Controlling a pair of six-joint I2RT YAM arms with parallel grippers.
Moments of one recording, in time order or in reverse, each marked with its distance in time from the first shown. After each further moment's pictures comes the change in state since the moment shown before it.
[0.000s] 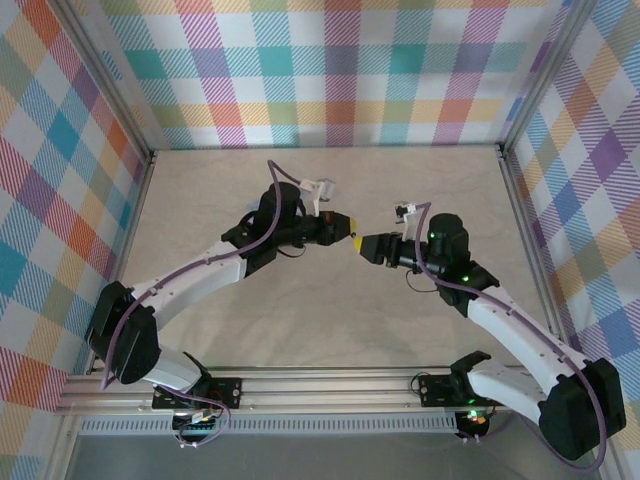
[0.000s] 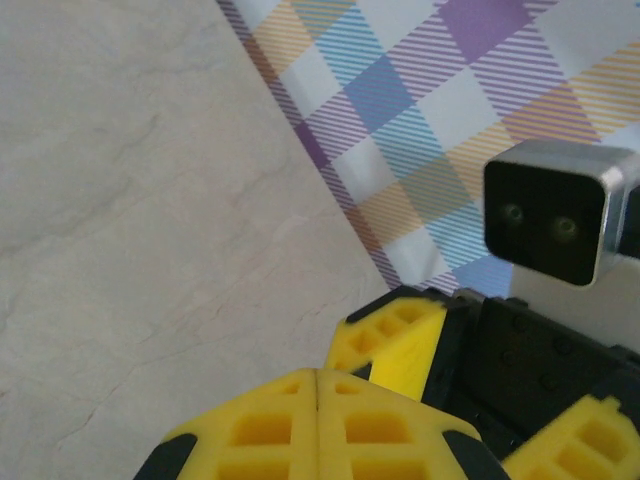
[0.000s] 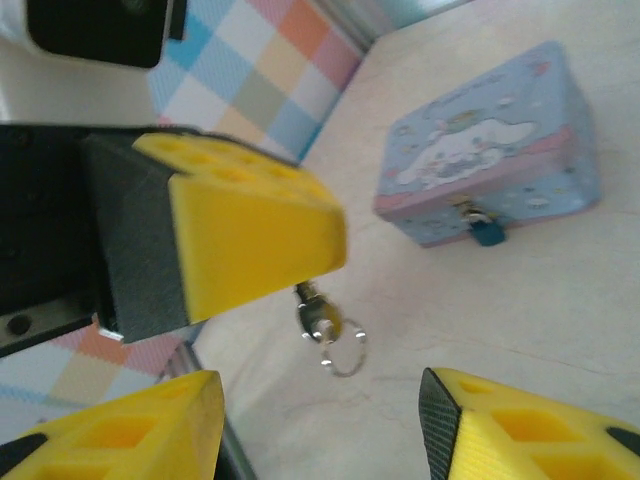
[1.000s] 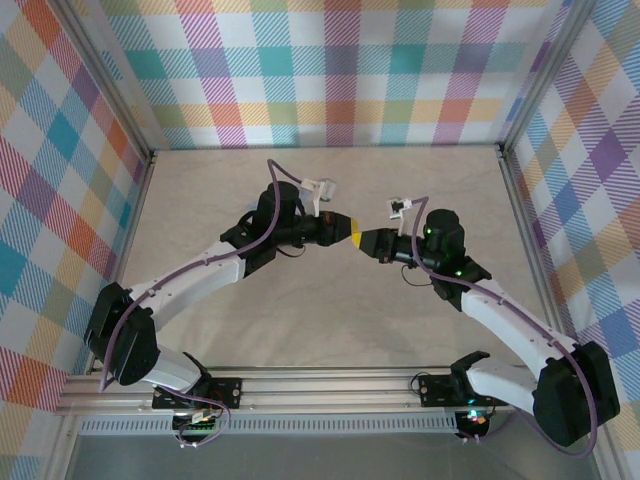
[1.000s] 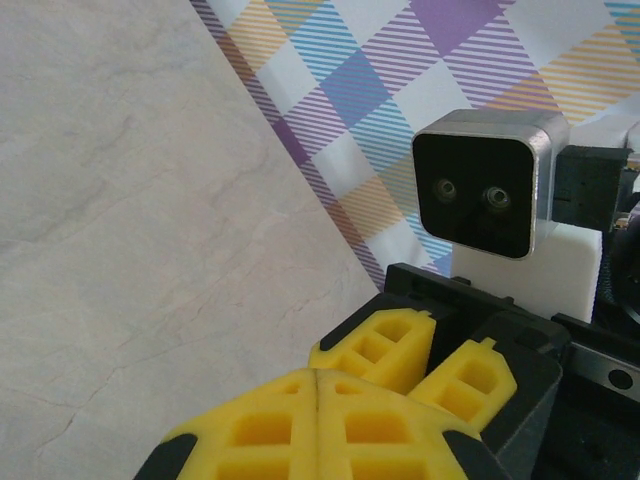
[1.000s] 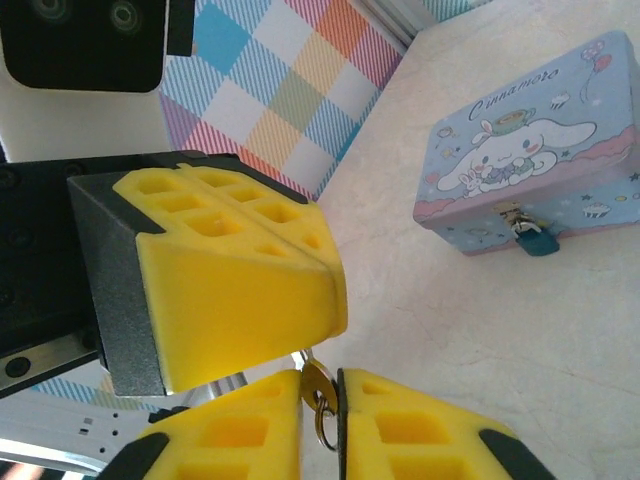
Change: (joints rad) left arm 0.000 -0.005 0.001 0.007 0.037 0.006; right arm -0.009 0.077 0.000 0.130 -0.066 0.076
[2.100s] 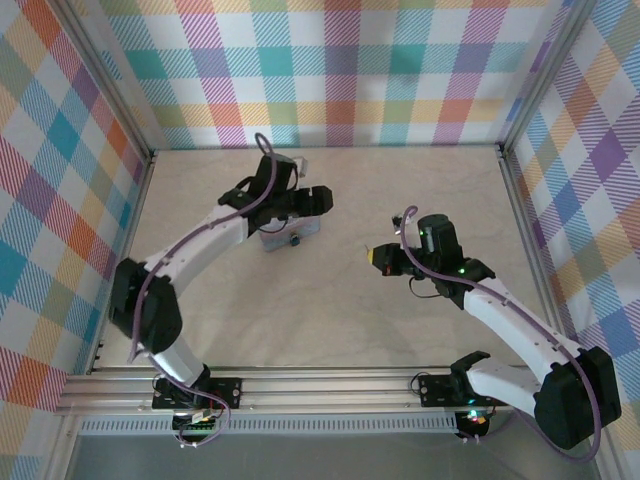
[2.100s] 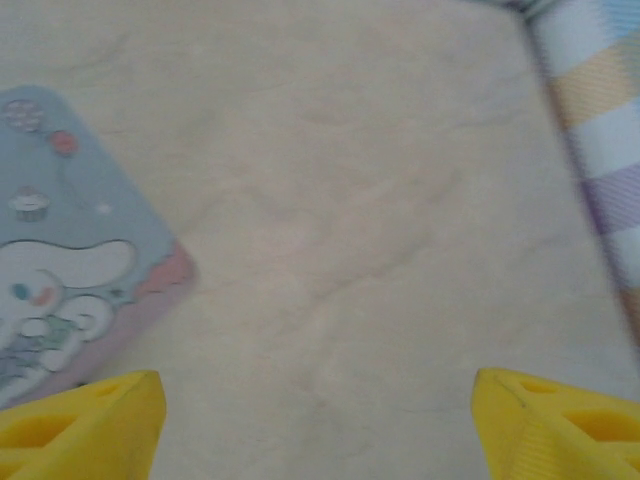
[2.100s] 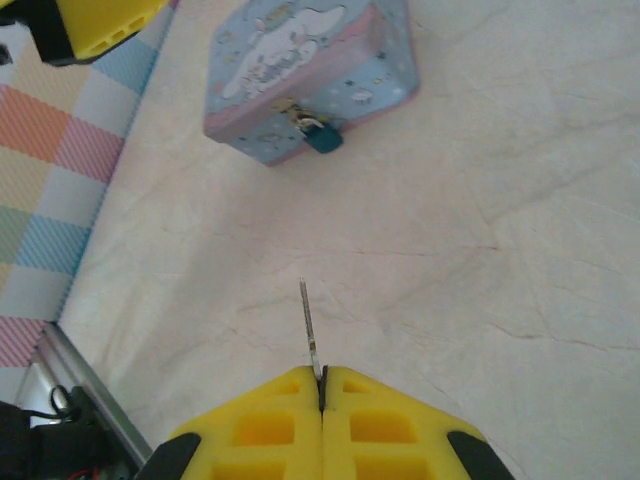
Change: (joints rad) left arm 0.174 0.244 0.328 -0.486 -0.374 0.154; right arm -0.002 -0.017 0.045 -0.479 0.266 -0.207
